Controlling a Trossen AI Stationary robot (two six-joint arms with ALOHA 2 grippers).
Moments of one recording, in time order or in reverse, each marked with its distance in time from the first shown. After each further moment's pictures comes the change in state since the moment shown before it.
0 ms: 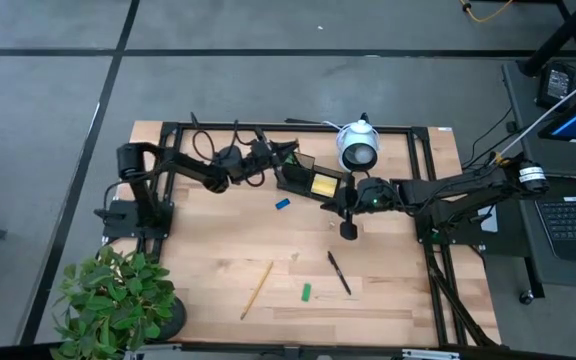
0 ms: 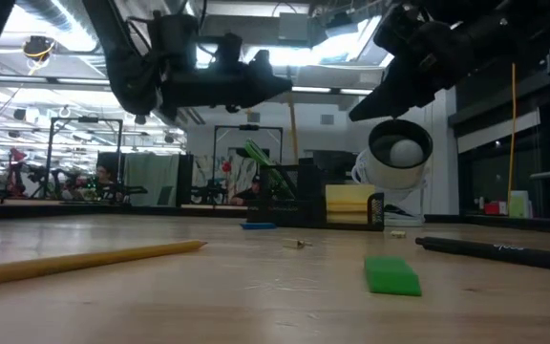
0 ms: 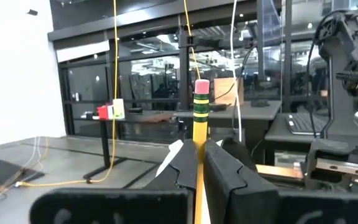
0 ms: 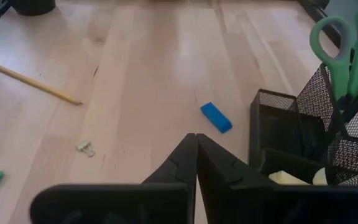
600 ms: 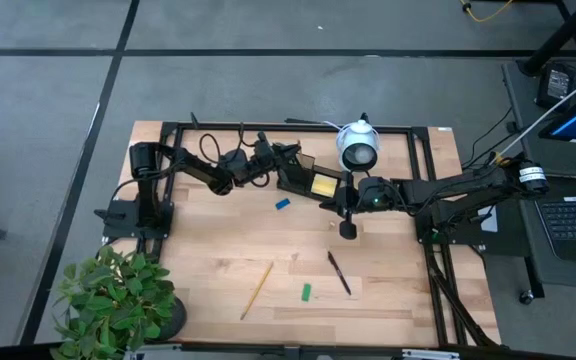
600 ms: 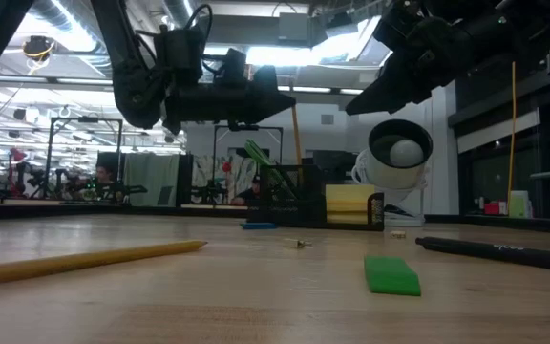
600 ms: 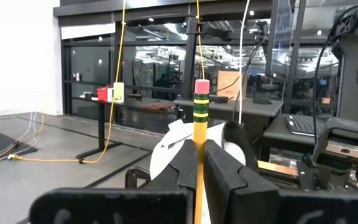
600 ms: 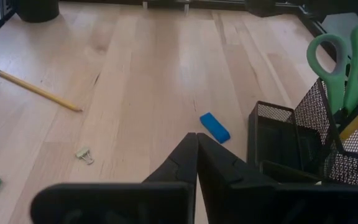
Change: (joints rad) left arm 0.001 0.091 0.010 0.047 -0.033 -0.112; right arm -0.001 0.000 0.000 0.037 0.000 -0.028
